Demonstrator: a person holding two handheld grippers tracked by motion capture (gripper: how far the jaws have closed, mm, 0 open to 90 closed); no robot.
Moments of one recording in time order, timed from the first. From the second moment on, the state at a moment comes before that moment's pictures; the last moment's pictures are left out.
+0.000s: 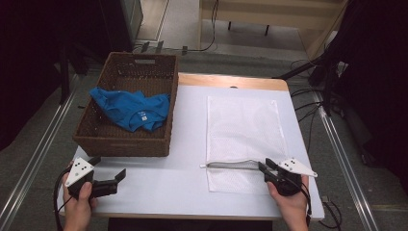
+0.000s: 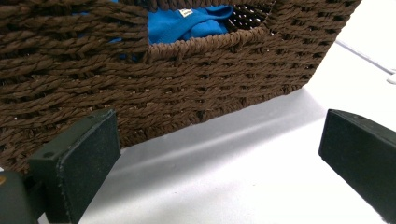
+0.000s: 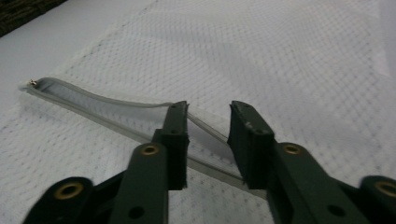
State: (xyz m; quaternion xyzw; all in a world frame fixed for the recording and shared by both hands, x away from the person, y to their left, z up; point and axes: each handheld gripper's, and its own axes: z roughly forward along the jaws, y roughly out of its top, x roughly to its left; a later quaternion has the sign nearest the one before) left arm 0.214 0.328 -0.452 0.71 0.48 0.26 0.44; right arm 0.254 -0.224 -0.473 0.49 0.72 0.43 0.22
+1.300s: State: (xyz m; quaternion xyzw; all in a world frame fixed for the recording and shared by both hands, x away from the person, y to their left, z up) left arm 0.216 0.325 -0.456 0.72 0.48 0.26 0.43; right arm 0.264 -0.196 -0.447 0.47 0.72 0.42 0.30
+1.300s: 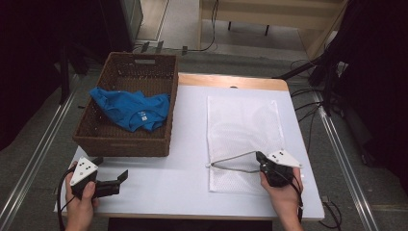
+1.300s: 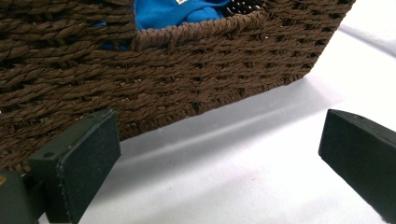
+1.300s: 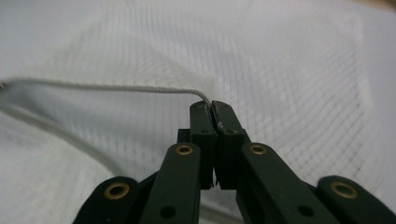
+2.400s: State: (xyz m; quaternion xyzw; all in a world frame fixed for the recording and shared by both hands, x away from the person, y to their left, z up) left arm 0.215 0.326 -0.457 0.72 0.48 0.26 0.43; right arm 0.305 -0.172 -0.477 0.54 0.74 0.27 0.29
